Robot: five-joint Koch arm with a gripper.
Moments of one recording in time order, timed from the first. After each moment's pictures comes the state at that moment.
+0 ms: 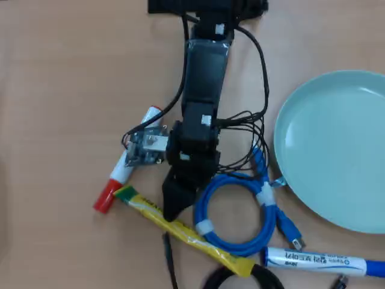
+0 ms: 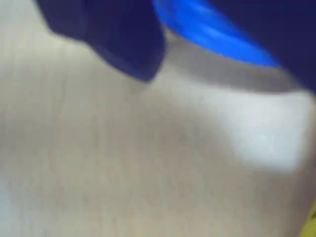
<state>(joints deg) 101.2 40.7 33.5 83.3 24.2</state>
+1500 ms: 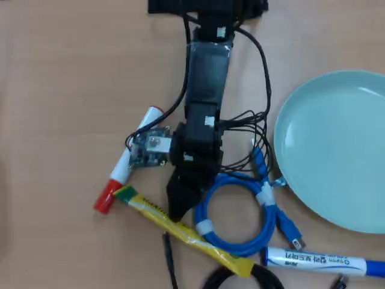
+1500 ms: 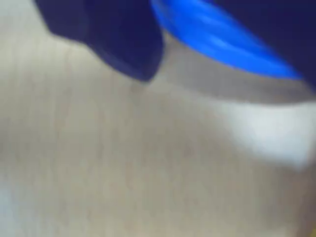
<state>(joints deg) 100.3 39.7 32.3 85.4 22.9</state>
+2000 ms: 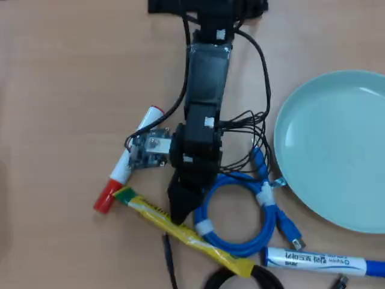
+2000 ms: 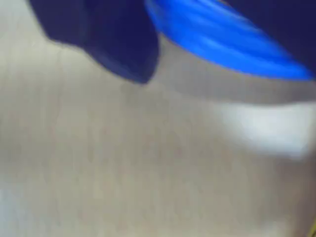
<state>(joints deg) 100.7 37.8 30.7 85.2 18.7</state>
